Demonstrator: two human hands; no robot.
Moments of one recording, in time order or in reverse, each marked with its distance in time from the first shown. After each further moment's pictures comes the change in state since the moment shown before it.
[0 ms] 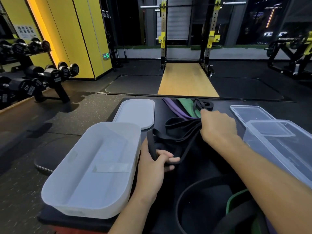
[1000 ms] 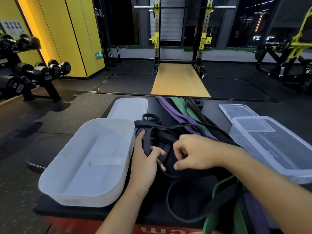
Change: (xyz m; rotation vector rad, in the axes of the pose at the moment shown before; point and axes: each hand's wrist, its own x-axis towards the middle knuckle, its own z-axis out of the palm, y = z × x) left_hand -0.010 0.000 -0.007 0.147 -0.036 0.053; right_hand -0.062 0.001 -0.015 0.302 -0.549 -0.510
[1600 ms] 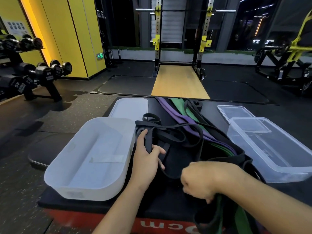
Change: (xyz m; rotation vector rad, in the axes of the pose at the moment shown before) left_hand -0.002 0.002 0.001 0.082 0.006 -0.010; right_hand -0.032 -0.023 0.036 -0.263 -0.425 0.074
